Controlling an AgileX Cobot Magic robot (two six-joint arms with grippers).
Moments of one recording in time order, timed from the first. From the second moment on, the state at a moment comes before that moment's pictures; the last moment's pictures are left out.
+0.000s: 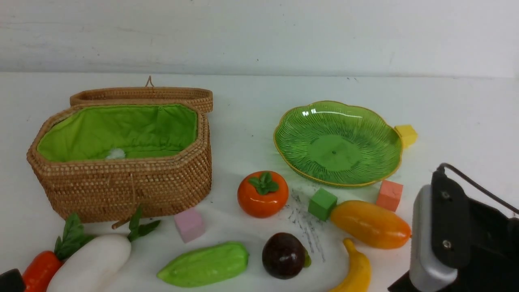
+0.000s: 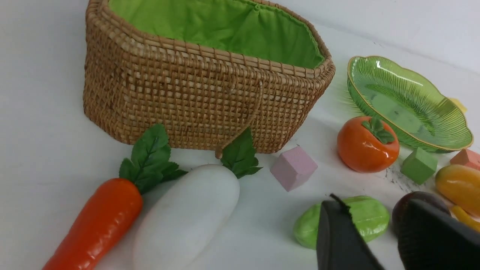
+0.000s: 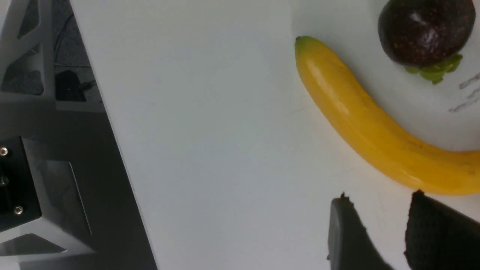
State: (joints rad) right arm 0.49 1.08 -0.79 0.52 0.91 -0.96; left arm -0.04 0.14 -0.32 -0.33 0.57 -0.08
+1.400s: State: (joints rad) right arm 0.66 1.19 -0.79 0.43 0.83 -1.16; left arm -0.04 0.14 -0.32 -0.34 0.57 -0.08
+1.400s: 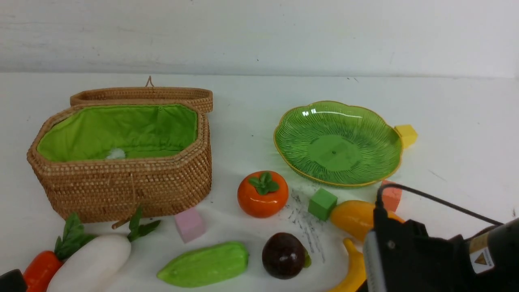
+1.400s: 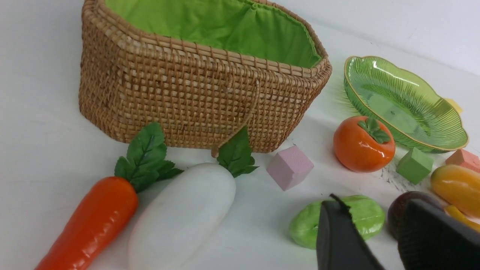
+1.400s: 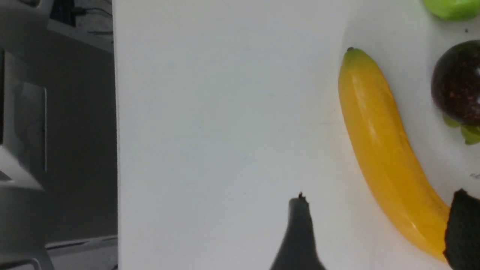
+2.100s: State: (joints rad) right arm 0.66 1.59 -0.94 0.41 0.78 -1.28; left arm -0.04 0.14 -0.32 -0.34 0.57 -0.08
